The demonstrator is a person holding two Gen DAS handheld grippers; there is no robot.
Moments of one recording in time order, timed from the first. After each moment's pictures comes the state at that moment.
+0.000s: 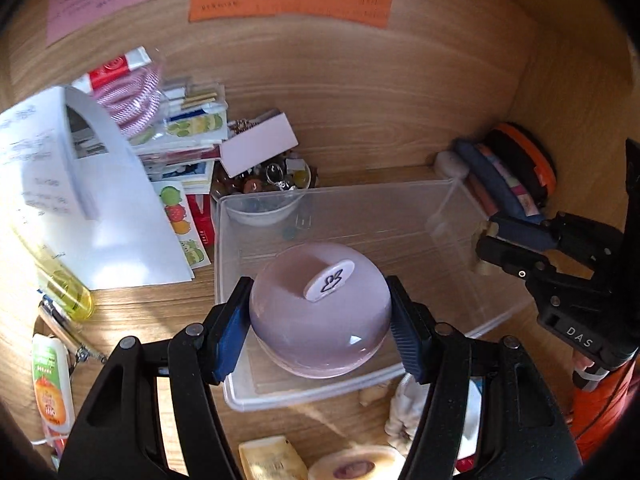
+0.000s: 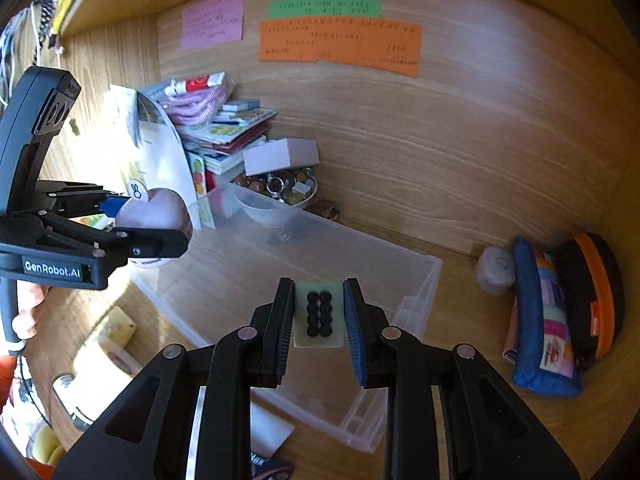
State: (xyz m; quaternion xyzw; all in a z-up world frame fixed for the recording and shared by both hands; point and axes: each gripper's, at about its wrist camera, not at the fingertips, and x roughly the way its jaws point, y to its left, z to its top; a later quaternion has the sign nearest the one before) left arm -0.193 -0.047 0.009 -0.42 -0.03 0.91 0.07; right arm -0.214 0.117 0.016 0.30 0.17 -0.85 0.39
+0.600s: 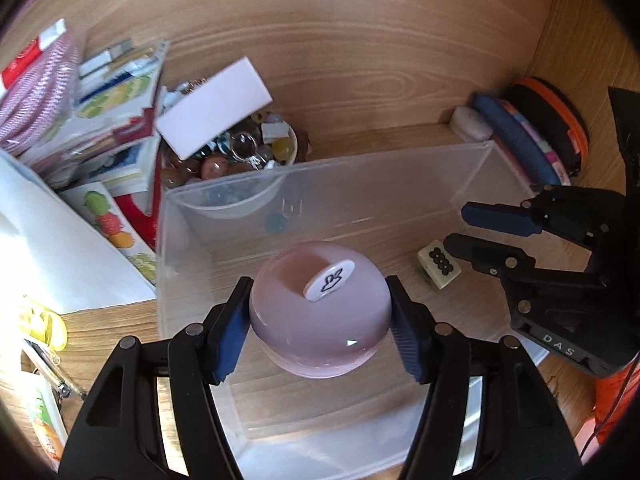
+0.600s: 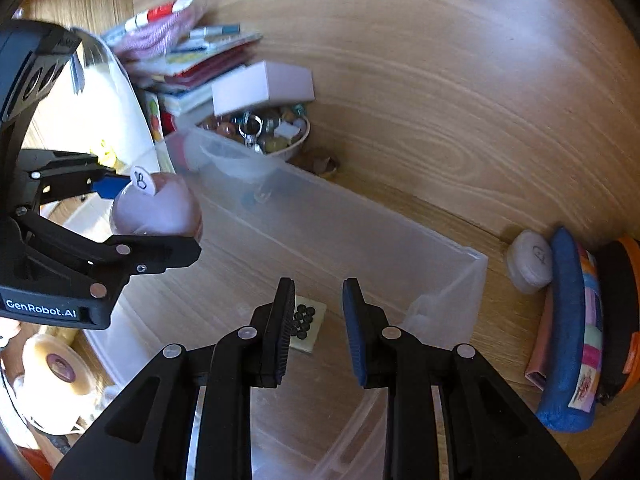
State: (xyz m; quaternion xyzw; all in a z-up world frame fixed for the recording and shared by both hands) left arm -0.249 -0.029 -0.035 -0.48 0.01 0.87 0.08; right arm -0.265 0.073 -0.036 0.37 0.23 -0.81 0.39
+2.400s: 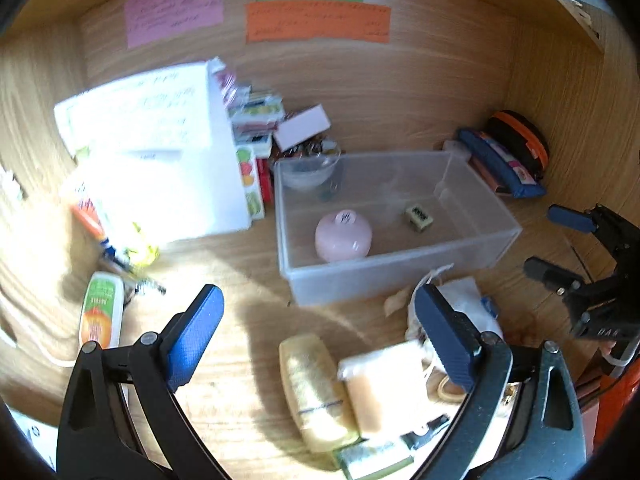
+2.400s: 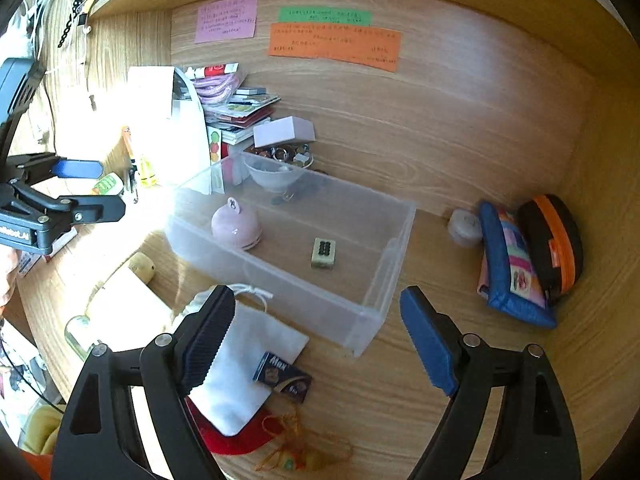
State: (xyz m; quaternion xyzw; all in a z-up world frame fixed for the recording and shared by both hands) left arm -0.083 -0.065 0.015 -0.38 0.00 0.92 0.02; right arm -0.145 0.171 0.022 0.29 0.18 -0.87 0.36
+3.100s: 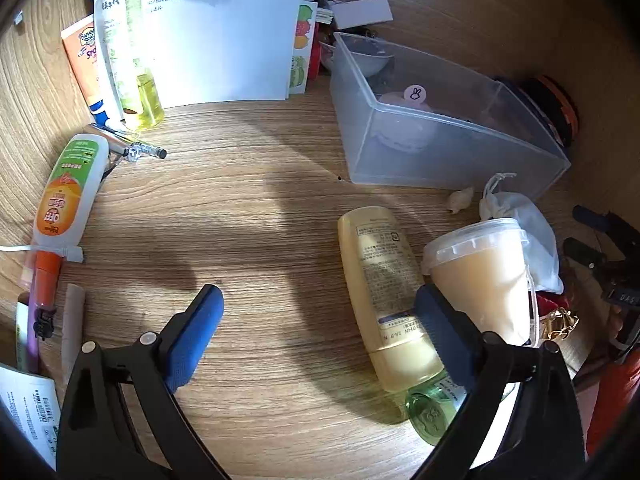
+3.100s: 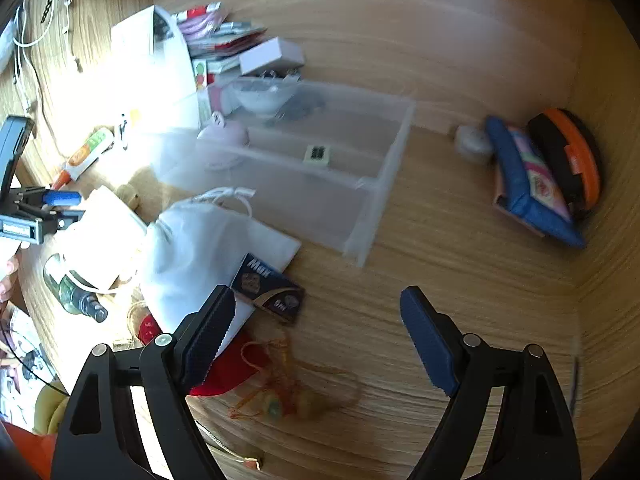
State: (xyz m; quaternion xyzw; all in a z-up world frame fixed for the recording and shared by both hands) left arm -0.062 -0.114 -0.070 -0.48 -0.08 0.88 0.02; right arm -0.150 0.196 -0.035 0.38 0.18 -0.84 0.35
